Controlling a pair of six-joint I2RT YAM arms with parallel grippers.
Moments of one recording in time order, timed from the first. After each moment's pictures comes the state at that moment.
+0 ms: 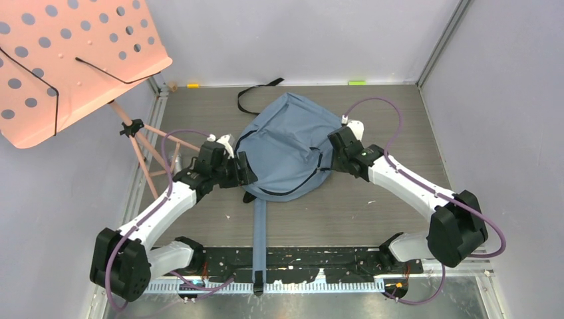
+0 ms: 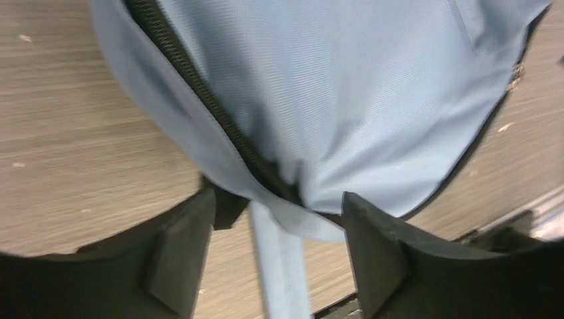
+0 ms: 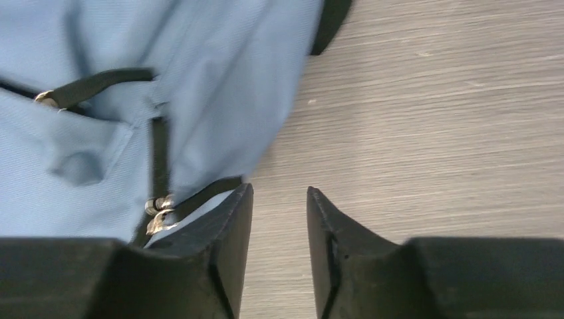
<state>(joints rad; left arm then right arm) -0.41 1.12 0.70 -0.34 0.21 -0.54 0.58 1.36 0.97 -0.55 0.38 0.60</state>
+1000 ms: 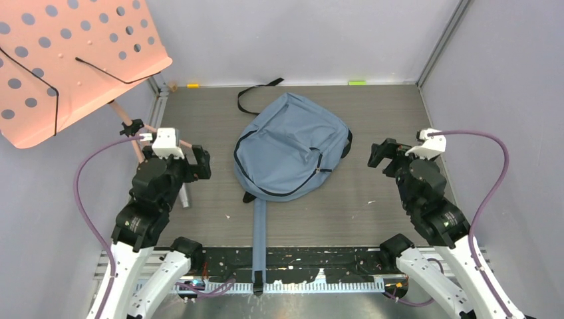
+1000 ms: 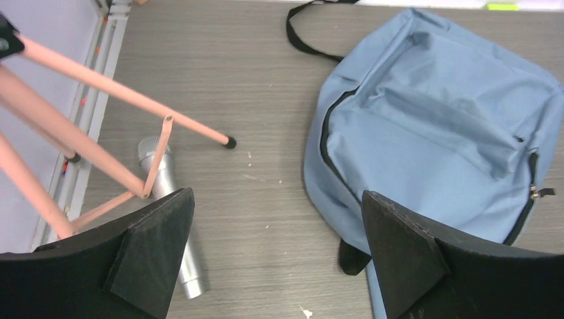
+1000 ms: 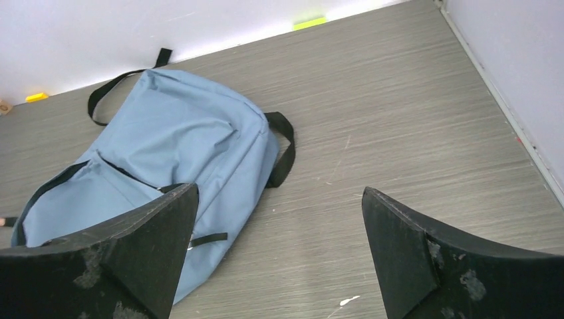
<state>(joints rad) -0.34 0.60 0.96 -0.64 -0.25 -0.15 0.47 0.58 0.88 -0.52 0.52 0.35</state>
